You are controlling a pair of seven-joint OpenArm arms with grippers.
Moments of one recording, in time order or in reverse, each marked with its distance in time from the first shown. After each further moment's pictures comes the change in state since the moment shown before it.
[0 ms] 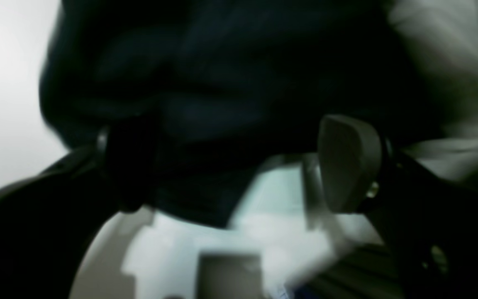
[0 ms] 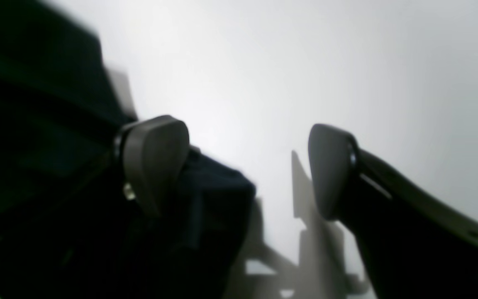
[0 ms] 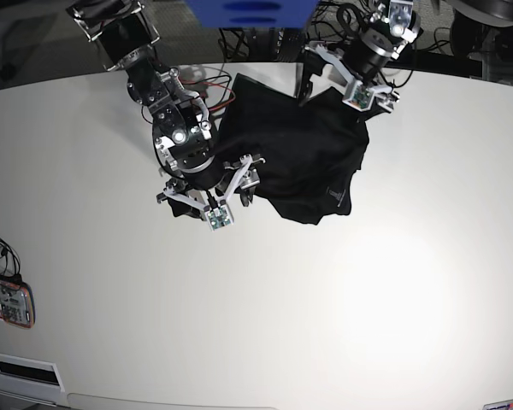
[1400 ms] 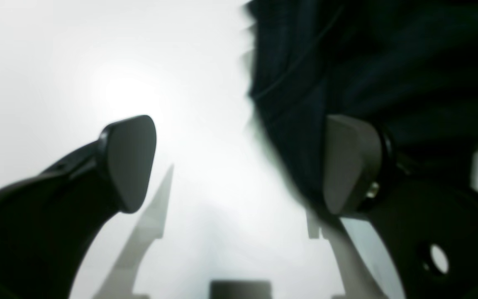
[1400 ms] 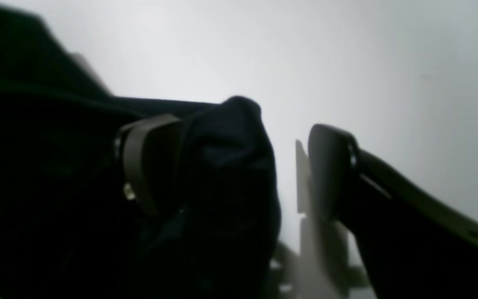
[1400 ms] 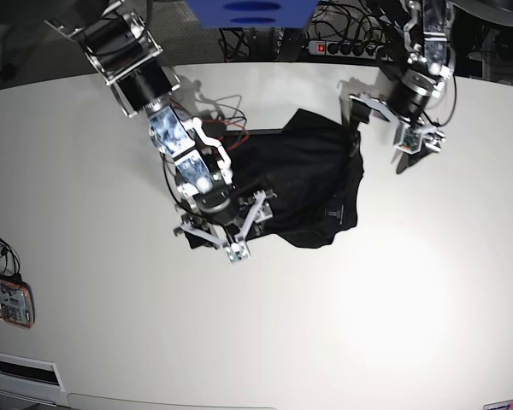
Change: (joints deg) left arm -8.7 -5.2 -8.9 -1.4 -3.7 0.1 -0.5; right arm 10.9 -4.4 -2.4 -16.1 0.0 -0.3 2.4
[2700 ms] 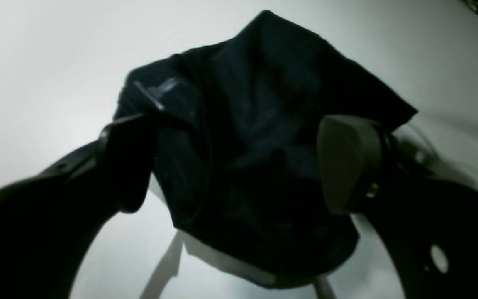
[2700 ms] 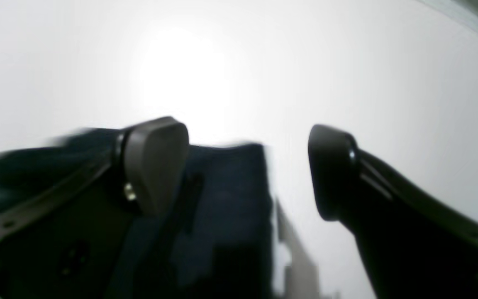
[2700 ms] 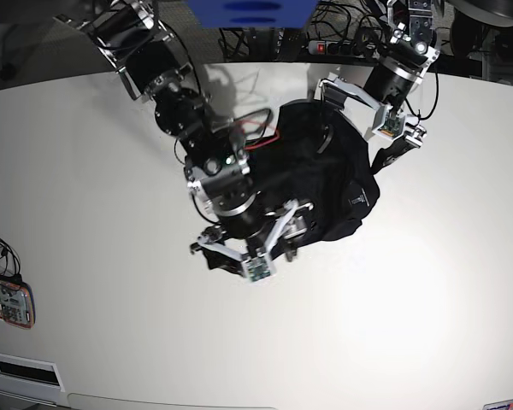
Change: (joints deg) left arm 8.1 5.3 4.5 13.5 0.0 0.0 -0.8; right arm -0.2 -5.3 -0.6 17.5 -3.1 -1.0 -7.0
